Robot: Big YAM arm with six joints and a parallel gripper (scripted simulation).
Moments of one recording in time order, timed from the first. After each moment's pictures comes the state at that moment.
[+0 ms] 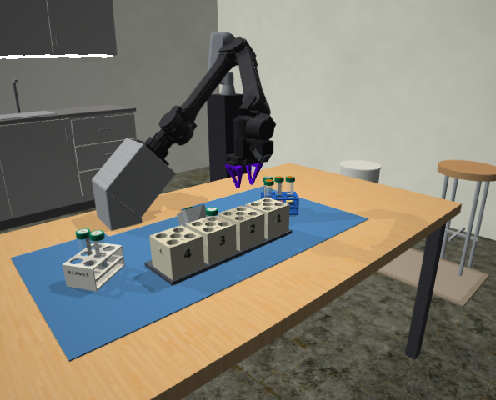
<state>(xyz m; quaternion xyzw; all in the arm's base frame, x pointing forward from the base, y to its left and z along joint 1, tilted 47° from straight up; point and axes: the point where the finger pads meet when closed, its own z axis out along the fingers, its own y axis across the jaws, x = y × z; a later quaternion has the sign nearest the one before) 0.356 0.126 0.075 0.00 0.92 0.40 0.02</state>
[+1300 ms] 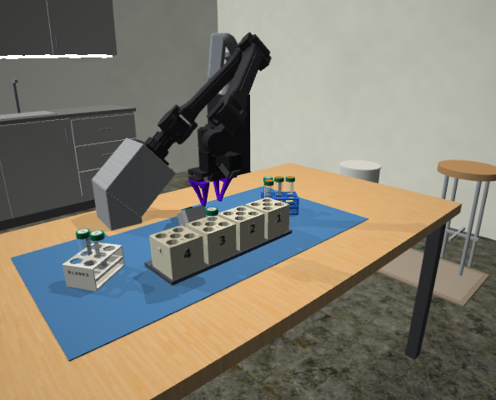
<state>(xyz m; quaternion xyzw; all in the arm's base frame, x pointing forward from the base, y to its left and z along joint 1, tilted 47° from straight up) 0.406 0.025 -0.042 -0.03 0.92 0.40 0.03</state>
